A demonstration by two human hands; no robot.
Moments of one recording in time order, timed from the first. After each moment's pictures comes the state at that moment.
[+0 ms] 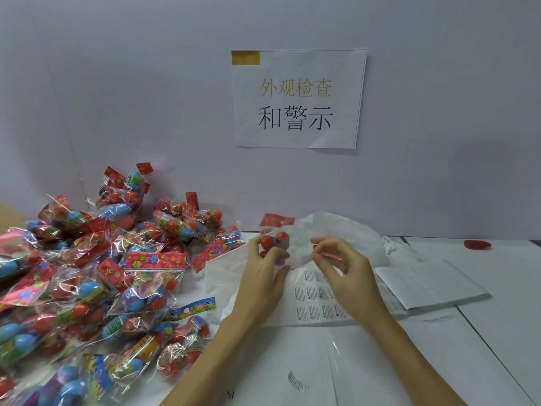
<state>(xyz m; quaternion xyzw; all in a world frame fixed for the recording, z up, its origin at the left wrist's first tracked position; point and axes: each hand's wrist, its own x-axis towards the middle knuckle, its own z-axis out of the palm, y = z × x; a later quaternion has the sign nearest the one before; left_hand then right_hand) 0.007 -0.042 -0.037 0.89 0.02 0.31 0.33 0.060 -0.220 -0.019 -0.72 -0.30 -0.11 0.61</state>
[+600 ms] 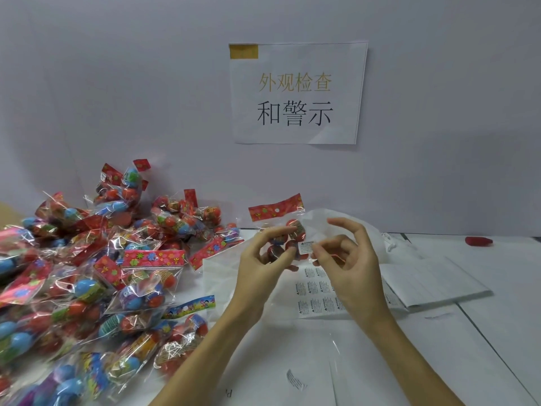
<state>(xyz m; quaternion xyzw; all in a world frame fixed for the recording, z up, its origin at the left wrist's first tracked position) -0.006 -0.057 -0.007 0.64 -0.02 0.25 0.72 0.040 -0.215 -0.002 -0.64 -0.27 -0.10 0.71</state>
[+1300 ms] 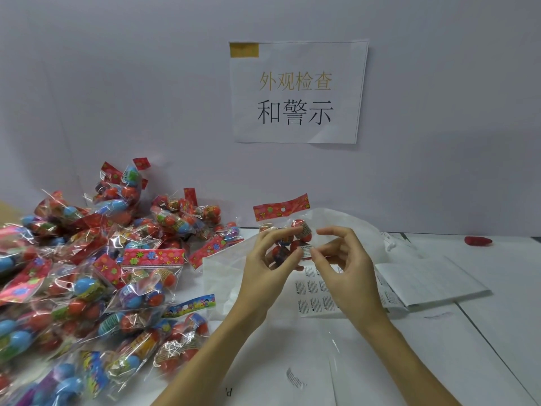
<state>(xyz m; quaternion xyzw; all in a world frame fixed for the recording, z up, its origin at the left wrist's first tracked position) -0.006 -0.063 -0.011 0.66 -0.04 0.26 0.70 0.040 -0.214 -0.008 -0.70 -0.28 -0.15 0.63</state>
